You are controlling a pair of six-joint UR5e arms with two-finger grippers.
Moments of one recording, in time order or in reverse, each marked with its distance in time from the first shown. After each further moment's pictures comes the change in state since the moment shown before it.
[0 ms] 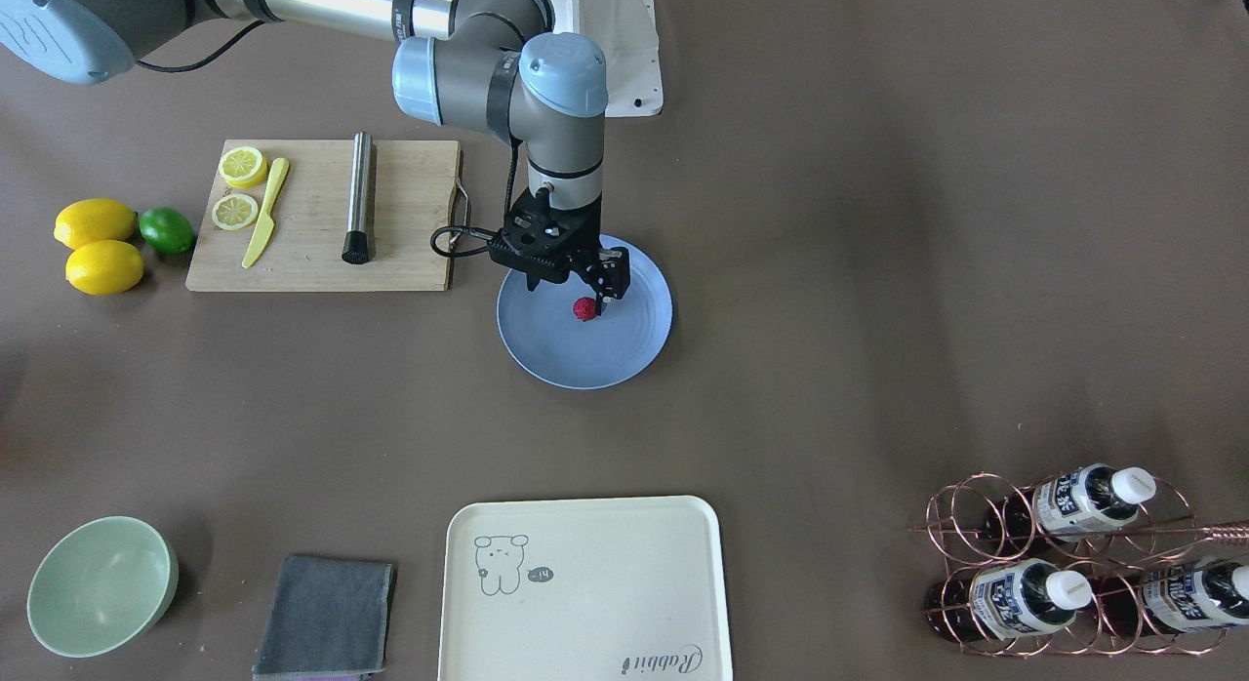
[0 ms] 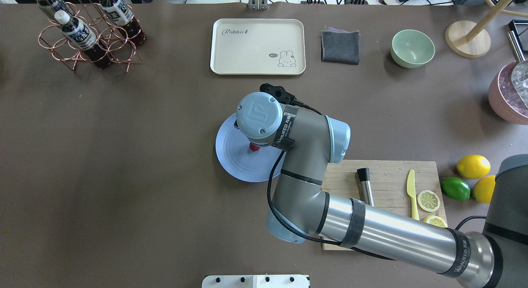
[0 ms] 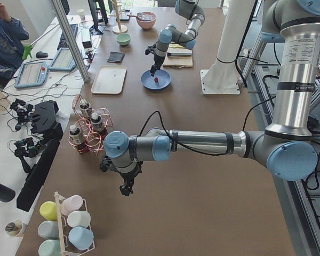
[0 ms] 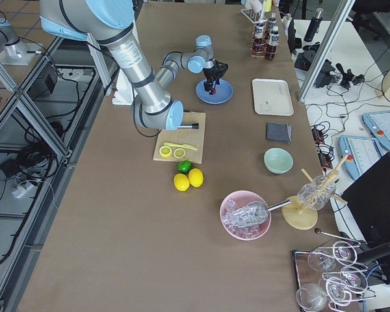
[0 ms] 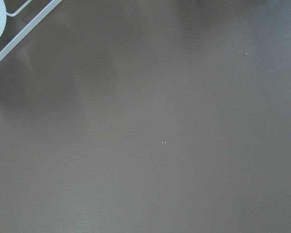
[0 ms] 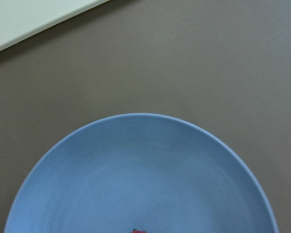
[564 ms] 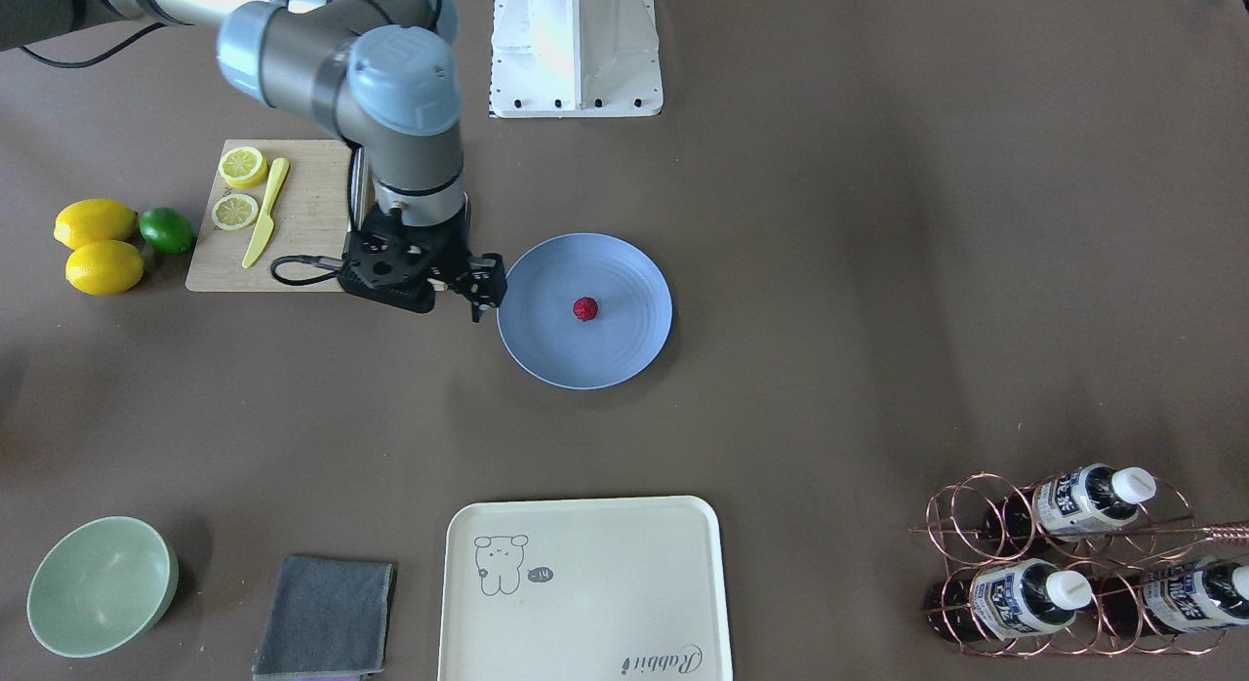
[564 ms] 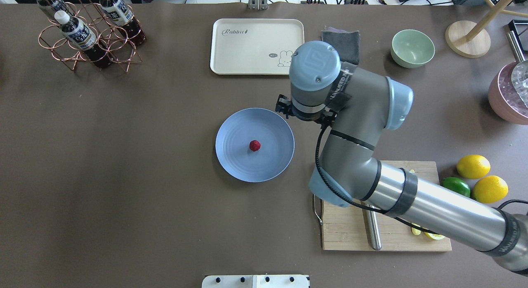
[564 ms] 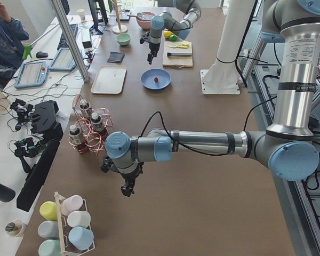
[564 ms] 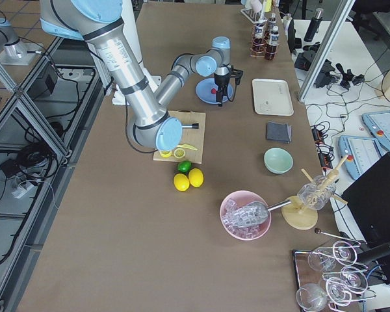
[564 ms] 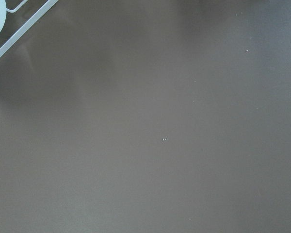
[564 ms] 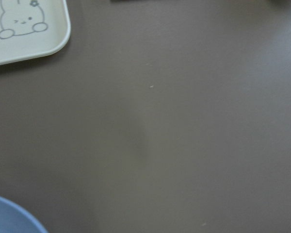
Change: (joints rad) left arm -0.002 0.017 -0.011 -0.003 -0.001 0.002; right arm 0.244 -0.276 0.246 -0.110 0.225 -0.462
